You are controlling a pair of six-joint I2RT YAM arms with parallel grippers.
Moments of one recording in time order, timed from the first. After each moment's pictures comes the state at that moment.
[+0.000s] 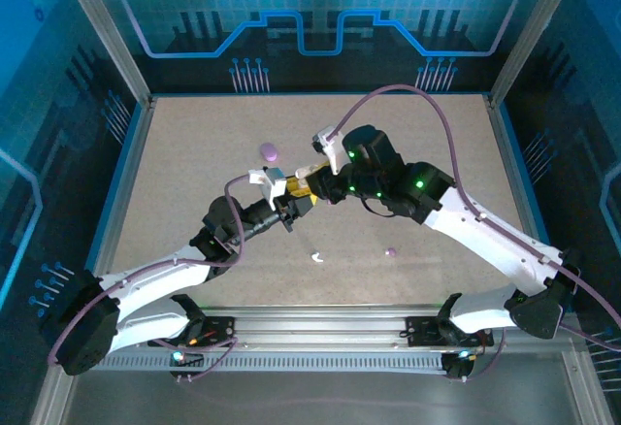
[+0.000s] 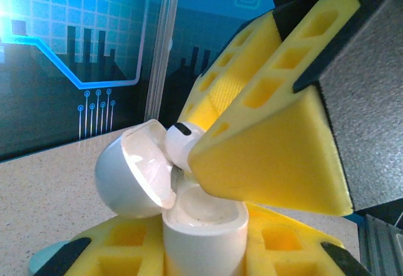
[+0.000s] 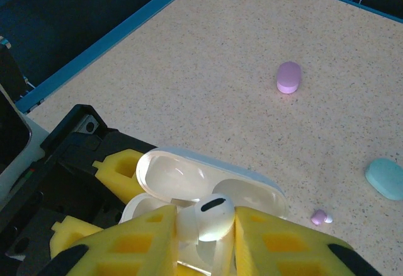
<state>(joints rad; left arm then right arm) -0.69 1.11 0.47 0.79 0.25 -0.25 0.85 1.33 1.41 -0.67 -0.05 0.19</state>
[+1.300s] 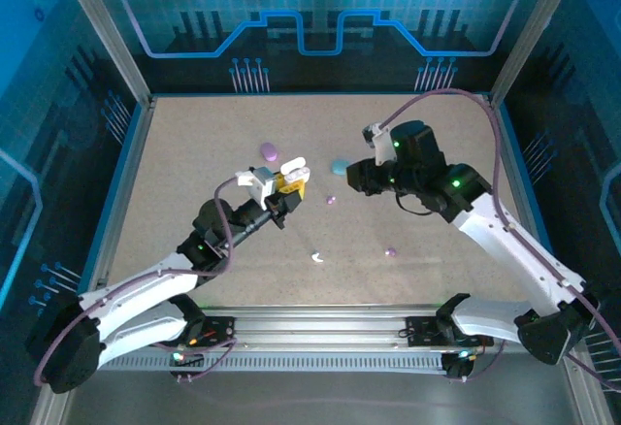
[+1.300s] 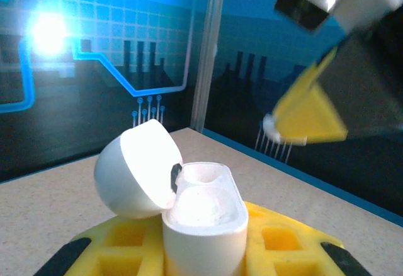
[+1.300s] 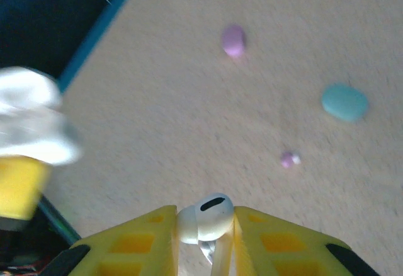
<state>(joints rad) -0.69 0.96 0.46 0.62 0.08 -0.14 0.59 1.21 1.26 -0.75 -0.19 0.34</state>
